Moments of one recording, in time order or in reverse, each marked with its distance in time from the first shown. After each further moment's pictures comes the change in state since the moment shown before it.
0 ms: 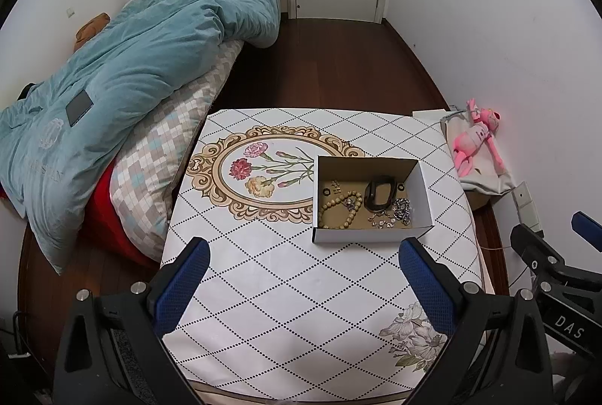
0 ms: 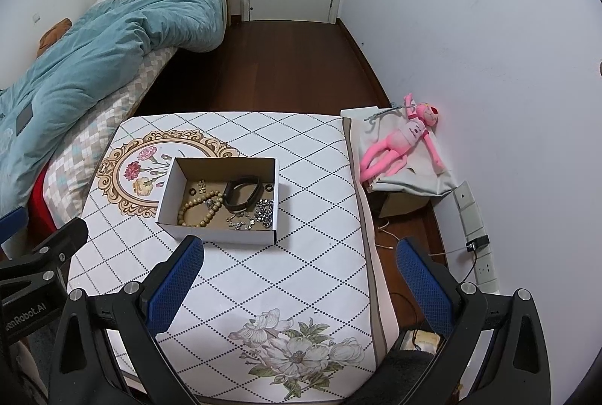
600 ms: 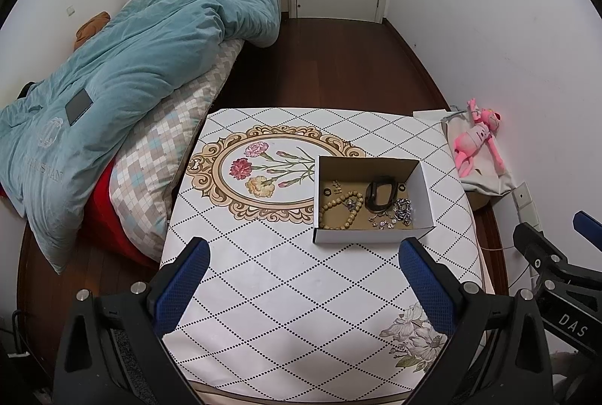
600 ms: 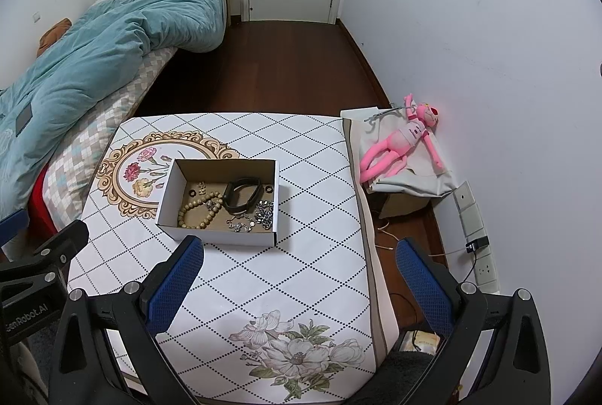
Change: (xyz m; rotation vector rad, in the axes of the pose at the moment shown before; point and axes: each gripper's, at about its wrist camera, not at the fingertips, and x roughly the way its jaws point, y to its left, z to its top) left arm 0.000 0.000 0.001 0.000 -0.002 0.002; right arm 0.000 0.000 0.001 0.000 0.000 0.001
